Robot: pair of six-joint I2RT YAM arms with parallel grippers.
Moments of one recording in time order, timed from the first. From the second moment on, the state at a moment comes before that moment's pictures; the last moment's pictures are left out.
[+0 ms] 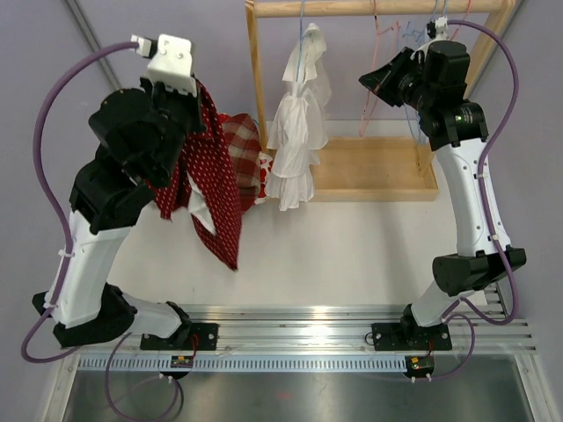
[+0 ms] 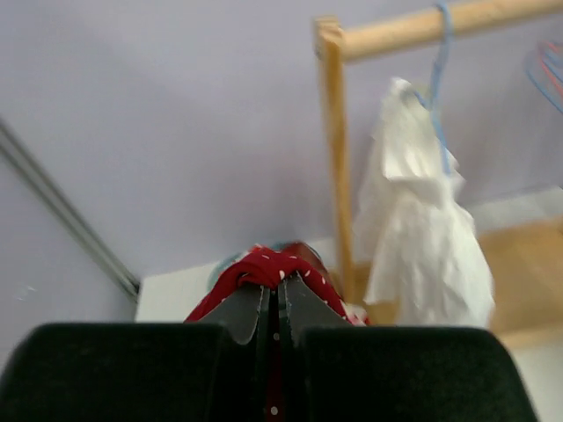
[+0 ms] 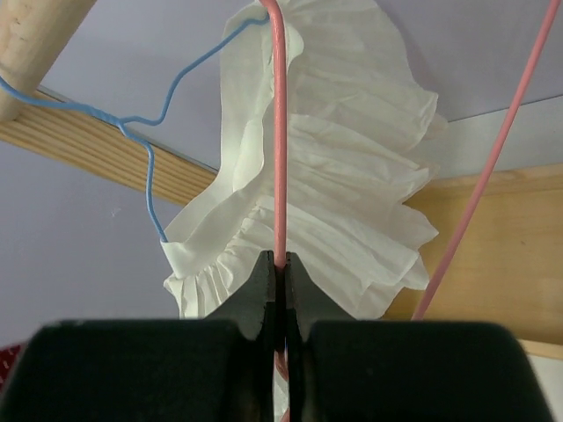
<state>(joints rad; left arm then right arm) -0.80 1.33 2.12 -0.74 -0.58 0.17 0.20 1.66 2.14 -0.66 -0.20 0.69</state>
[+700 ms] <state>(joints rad) -0.28 1.64 1.68 -0.34 -0.29 -0.07 0.19 1.48 1.81 -0.55 -0.25 0.72</state>
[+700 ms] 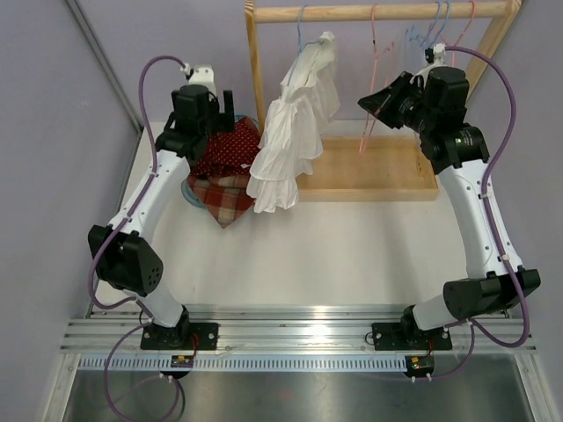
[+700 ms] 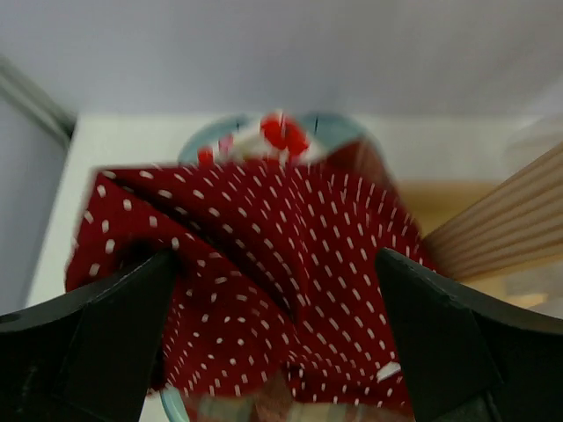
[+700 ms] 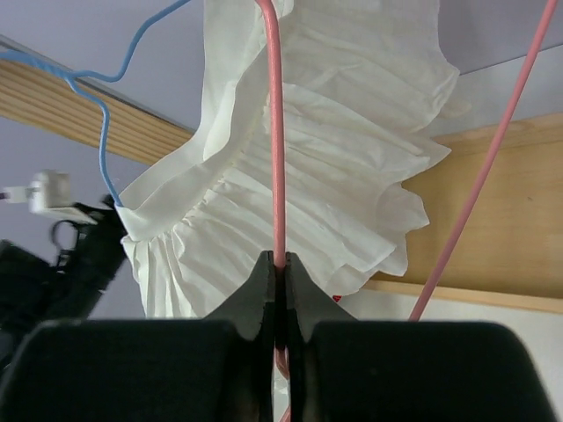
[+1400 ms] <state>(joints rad) -0.36 0.87 1.02 -0.59 -0.27 -0.28 0.26 1.50 2.15 -0.63 -0.27 0.62</state>
